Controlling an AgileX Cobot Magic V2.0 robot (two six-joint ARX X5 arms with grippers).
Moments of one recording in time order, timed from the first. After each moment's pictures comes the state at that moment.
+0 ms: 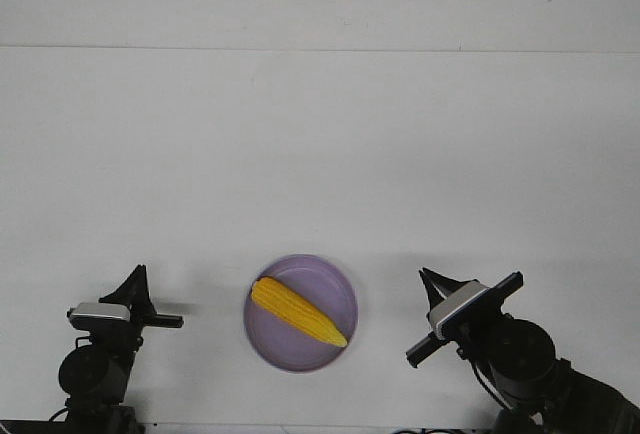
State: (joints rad) left arm -0.10 0.00 0.03 0.03 -0.08 0.09; right arm 0.98 0.61 0.85 -0.64 0.42 0.03
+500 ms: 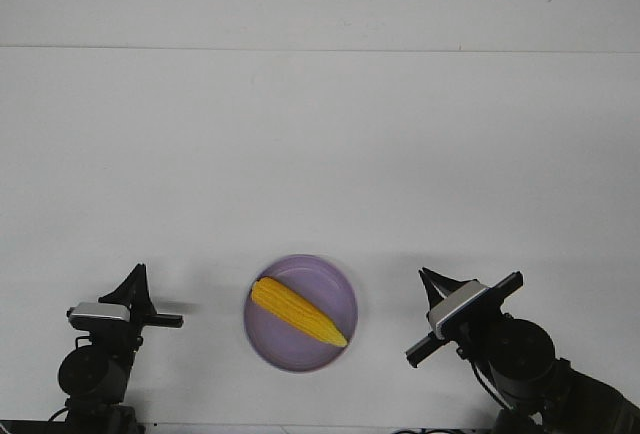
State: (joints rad) left arm -0.10 0.00 0.03 0.04 -0.08 0.09; right arm 0.98 0.61 0.85 -0.64 0.42 0.03
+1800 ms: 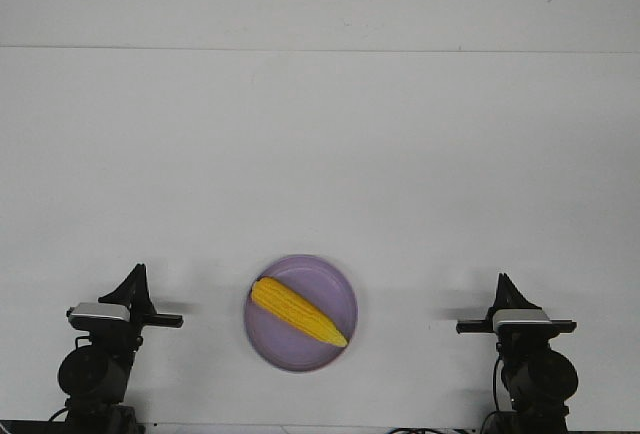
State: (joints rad) left arm -0.10 0.00 0.03 0.04 -0.08 0.09; right arm -0.01 0.00 0.02 -0.13 0.00 -0.04
